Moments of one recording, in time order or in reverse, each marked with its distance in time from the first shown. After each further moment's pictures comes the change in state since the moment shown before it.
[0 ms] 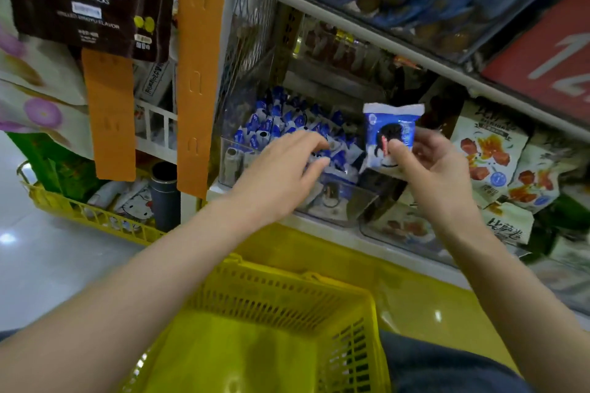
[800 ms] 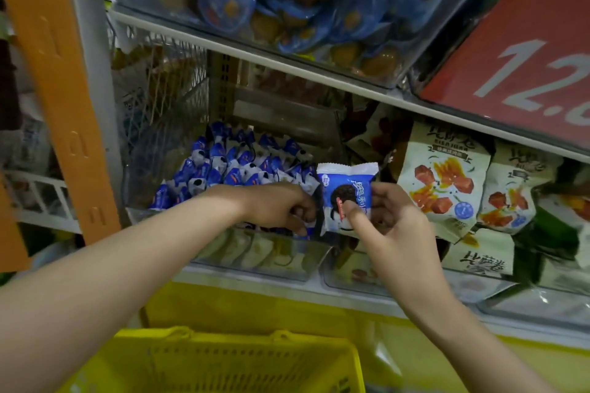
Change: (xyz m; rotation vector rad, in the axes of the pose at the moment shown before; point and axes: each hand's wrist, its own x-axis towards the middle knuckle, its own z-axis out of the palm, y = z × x) left_hand 0.116 -0.021 0.069 0.031 -0.861 0.059; right_hand 0.009 0.041 -0.015 -0.147 0.069 -0.001
